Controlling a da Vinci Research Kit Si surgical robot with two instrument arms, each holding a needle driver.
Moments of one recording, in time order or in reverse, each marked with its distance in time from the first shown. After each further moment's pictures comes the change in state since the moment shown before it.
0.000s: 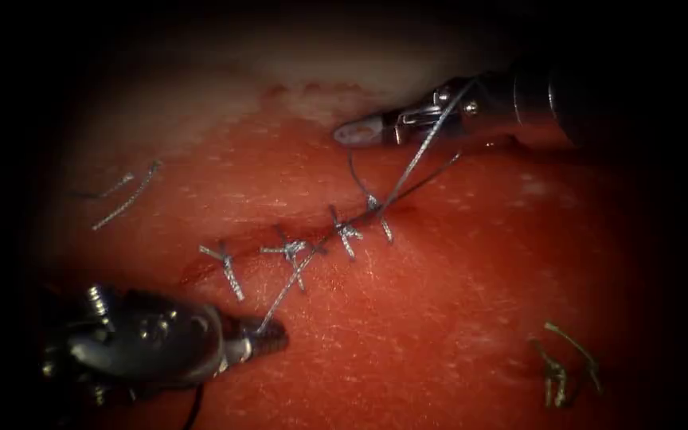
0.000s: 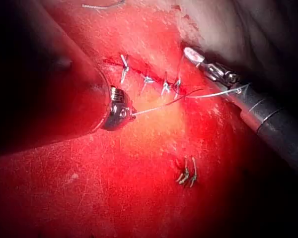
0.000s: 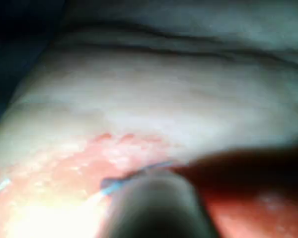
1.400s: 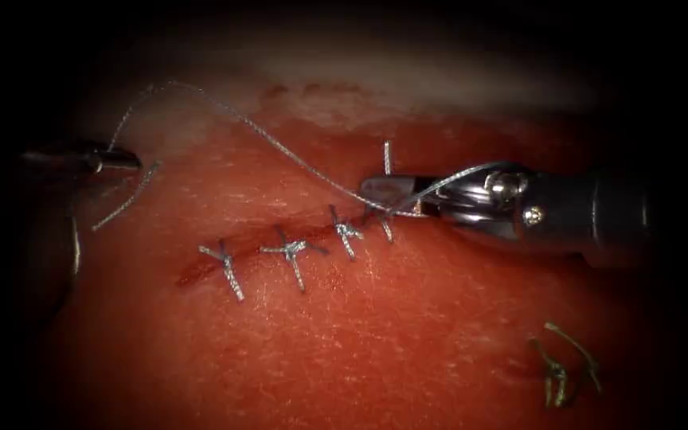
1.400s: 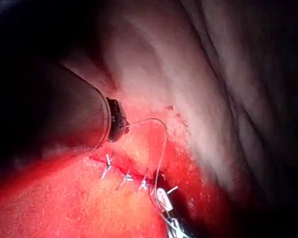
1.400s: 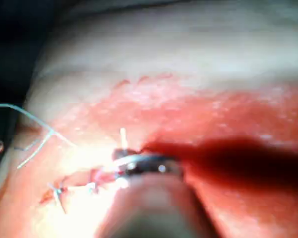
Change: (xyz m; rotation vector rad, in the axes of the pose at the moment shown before) right arm -0.010 -0.004 -0.009 0.104 0.195 -0.063; left arm 0.000 -0.018 -0.003 -0.045 -0.018 -0.508
